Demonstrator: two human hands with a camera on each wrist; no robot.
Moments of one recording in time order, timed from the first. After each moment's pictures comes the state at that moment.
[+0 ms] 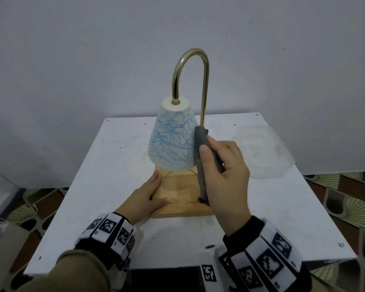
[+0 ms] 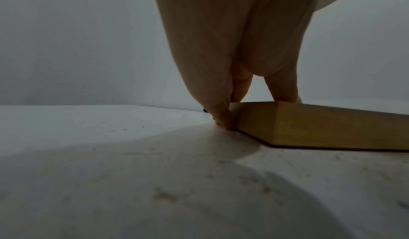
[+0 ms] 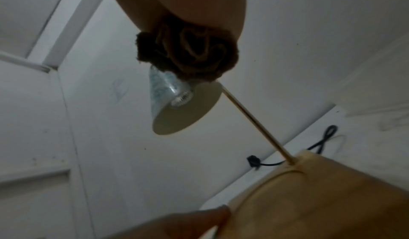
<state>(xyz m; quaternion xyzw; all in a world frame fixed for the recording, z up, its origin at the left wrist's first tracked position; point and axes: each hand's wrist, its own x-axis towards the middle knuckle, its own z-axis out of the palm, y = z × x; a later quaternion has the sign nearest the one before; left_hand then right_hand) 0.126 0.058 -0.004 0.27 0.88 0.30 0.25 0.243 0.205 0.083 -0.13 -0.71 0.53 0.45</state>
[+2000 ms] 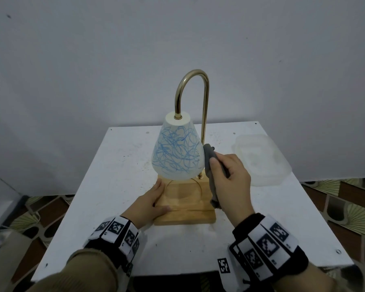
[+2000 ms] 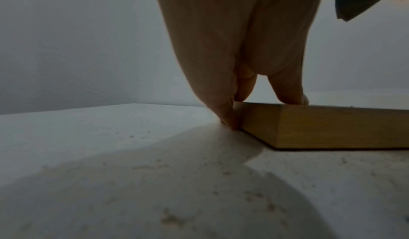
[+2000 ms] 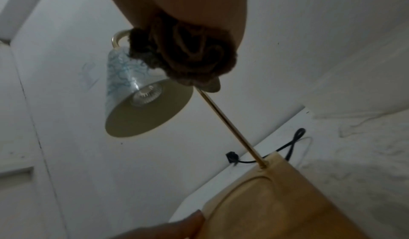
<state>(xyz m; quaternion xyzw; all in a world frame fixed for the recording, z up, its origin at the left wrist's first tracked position) 0.125 0.060 0.001 0.27 0.88 0.30 0.27 0.239 0.232 0.072 -0.16 -0.74 0.52 0.39</state>
